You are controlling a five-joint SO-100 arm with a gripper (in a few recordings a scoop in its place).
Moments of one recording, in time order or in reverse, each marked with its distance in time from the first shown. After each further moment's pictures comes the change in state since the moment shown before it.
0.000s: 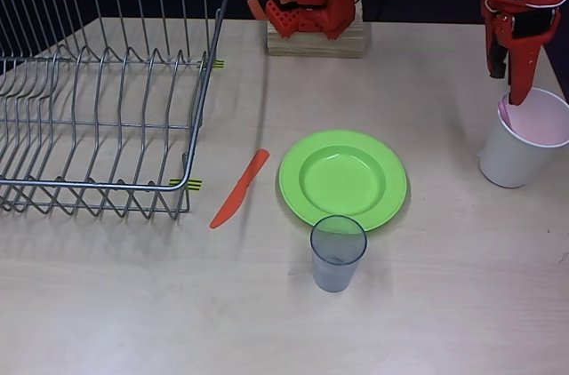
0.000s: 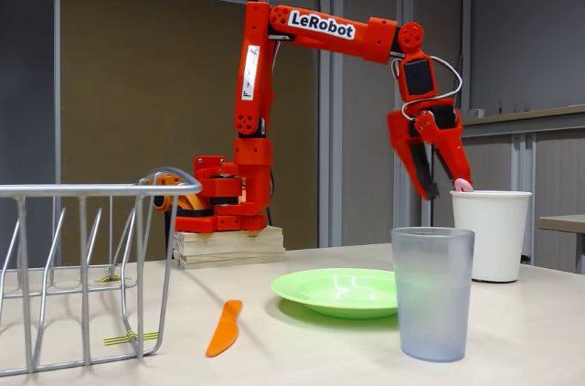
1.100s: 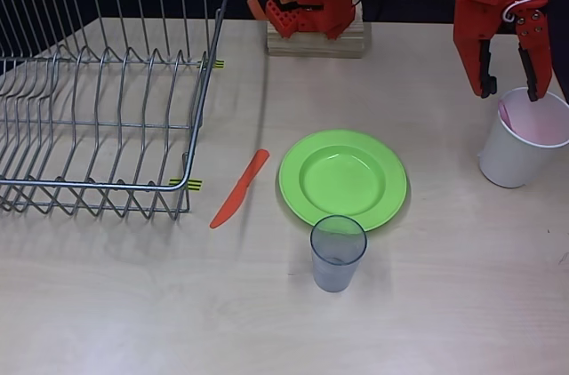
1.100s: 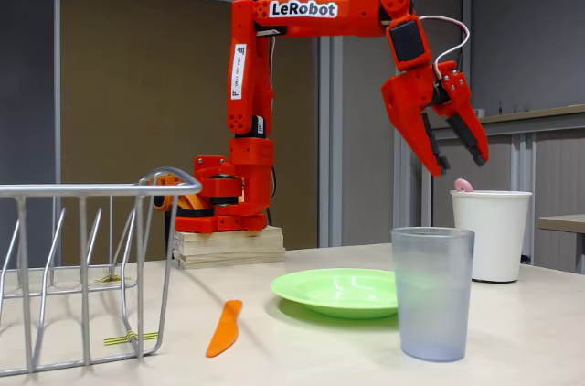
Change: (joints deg) arm 11.6 3.9 -2.0 -1.8 -71.8
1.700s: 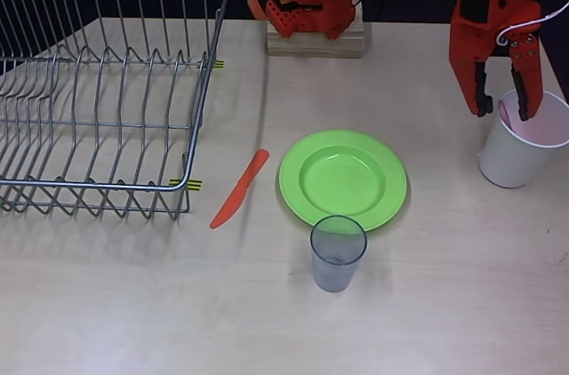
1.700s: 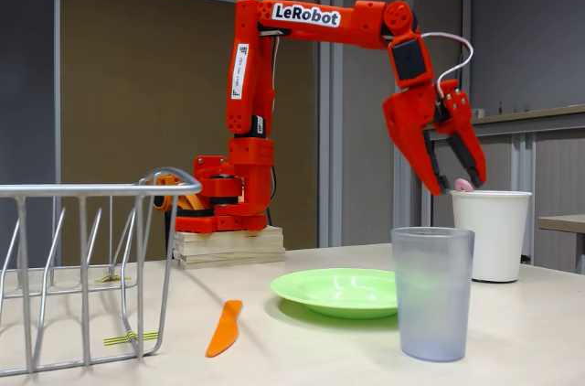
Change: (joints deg) arm 0.4 -2.3 4.0 -6.6 -0.8
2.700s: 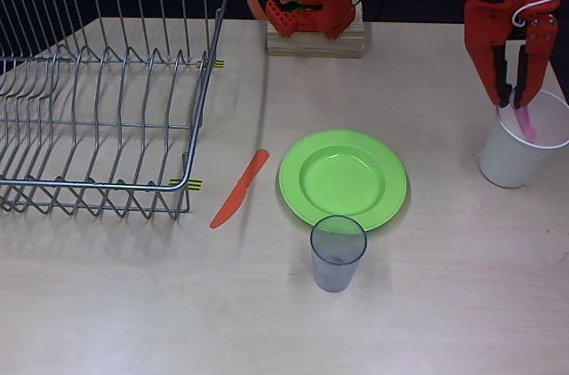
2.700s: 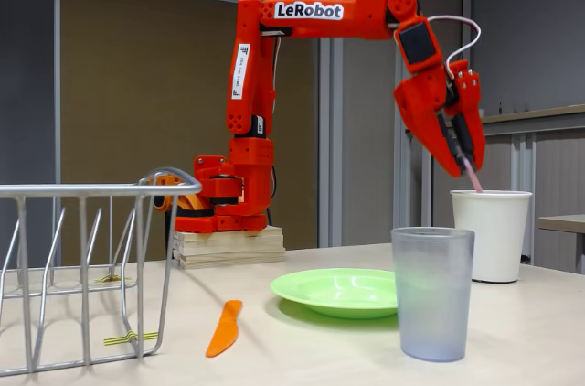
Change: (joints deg) arm 0.0 1.1 -9.1 3.8 7.1
